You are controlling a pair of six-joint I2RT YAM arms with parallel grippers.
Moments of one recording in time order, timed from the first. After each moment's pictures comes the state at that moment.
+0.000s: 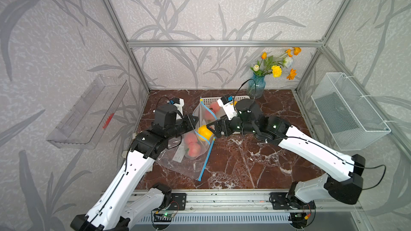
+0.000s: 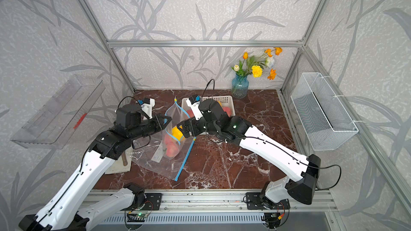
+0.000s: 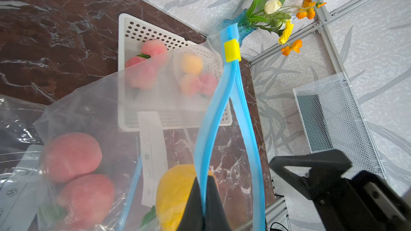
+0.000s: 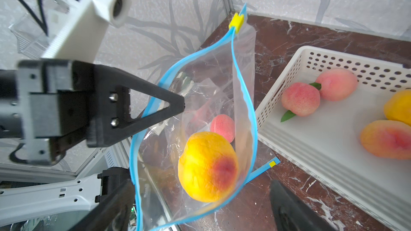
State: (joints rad) left arm -0.40 0.97 1.16 -0.72 0.20 -0.73; right arm 0.95 1.40 1.49 -0.57 -0.09 0.42
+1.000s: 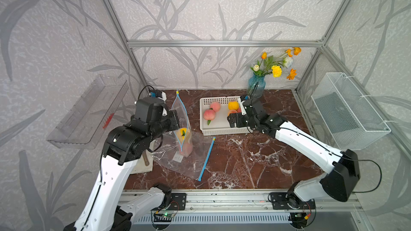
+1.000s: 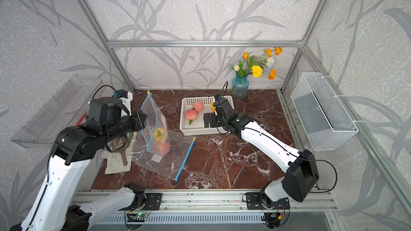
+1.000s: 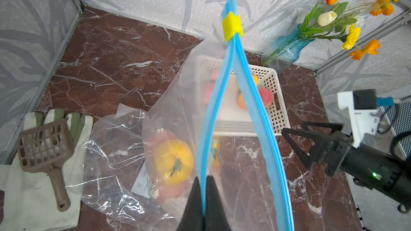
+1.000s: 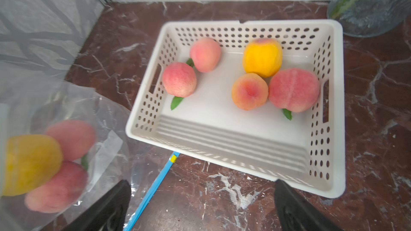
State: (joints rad) left arm -0.40 1.04 1.59 -1.23 -0.12 -0.51; right arm 0.67 1.52 1.28 -0.54 0.10 0.44
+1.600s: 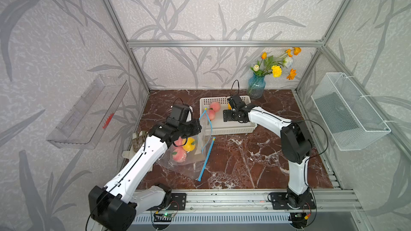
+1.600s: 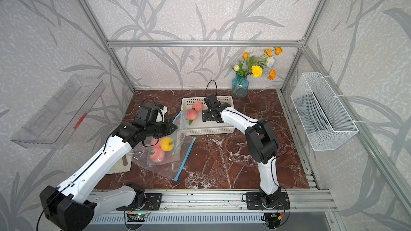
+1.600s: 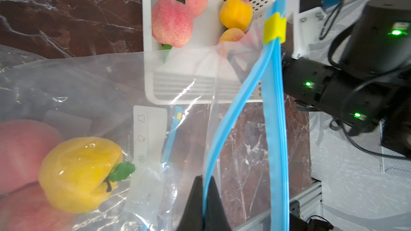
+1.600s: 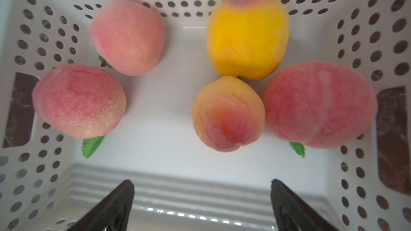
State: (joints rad) left arm -0.40 1.15 1.09 -0.73 0.24 -0.68; right arm 0.59 2.05 1.61 -0.57 0.16 0.48
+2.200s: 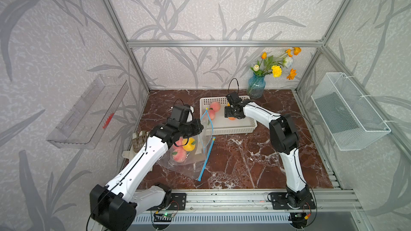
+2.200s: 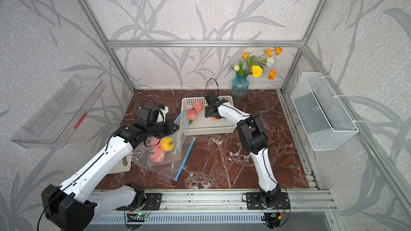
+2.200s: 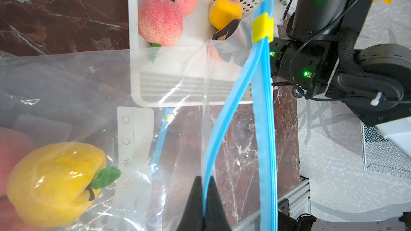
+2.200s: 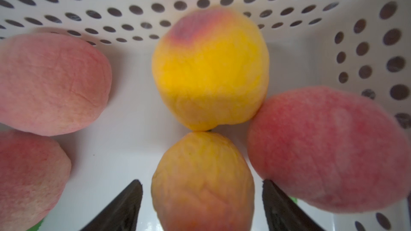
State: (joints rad) left arm -0.40 1.15 1.05 -0.67 0.27 -0.70; right arm 0.54 2.25 1.83 -0.63 0.20 0.51
